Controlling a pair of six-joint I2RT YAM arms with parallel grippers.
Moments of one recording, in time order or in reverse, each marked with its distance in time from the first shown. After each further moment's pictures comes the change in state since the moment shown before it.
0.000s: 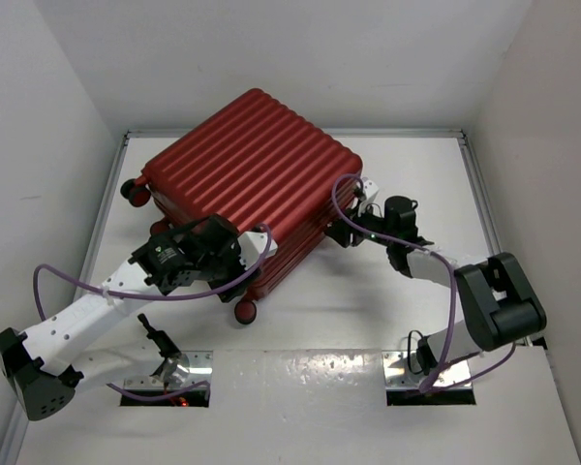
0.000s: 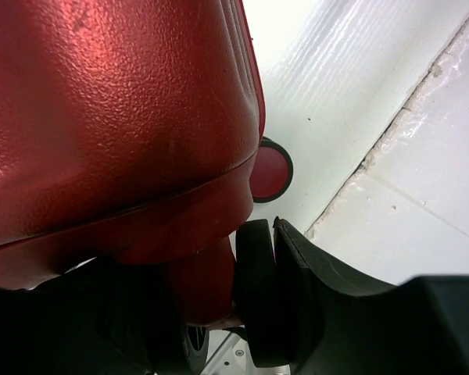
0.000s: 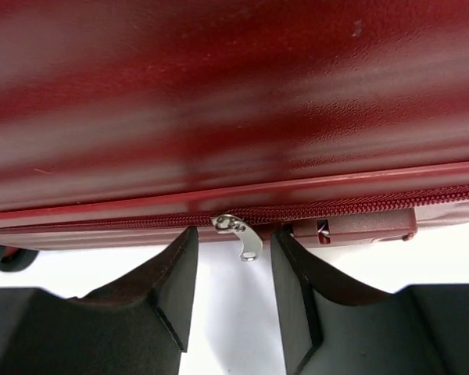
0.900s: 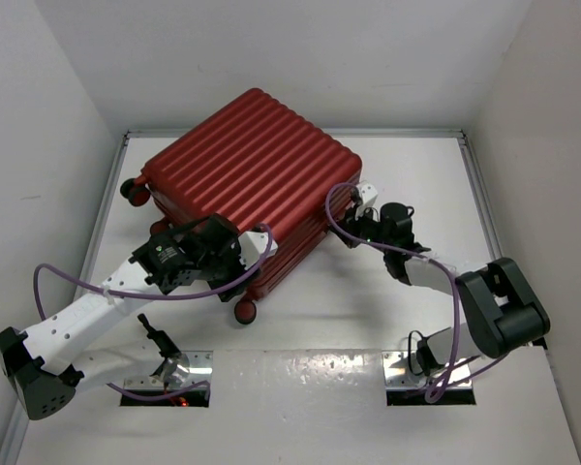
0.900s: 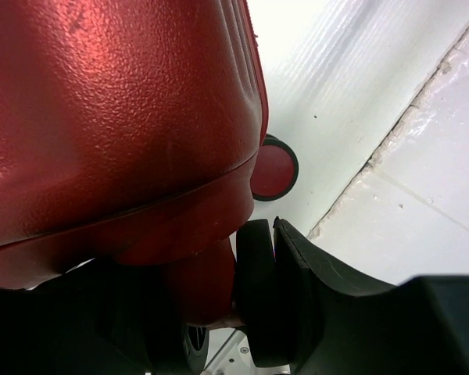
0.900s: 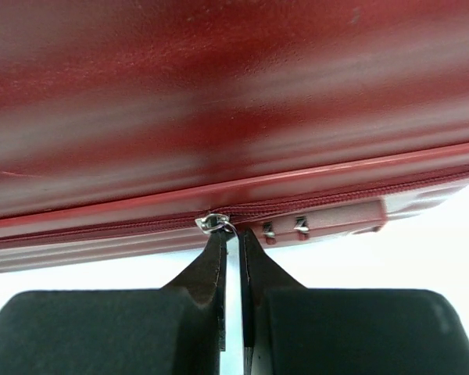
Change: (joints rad) left arm 0.001 0.006 0.006 -0.006 -0.016 0.008; right arm 0.047 -0.021 -0.042 0.051 0.167 -0.028
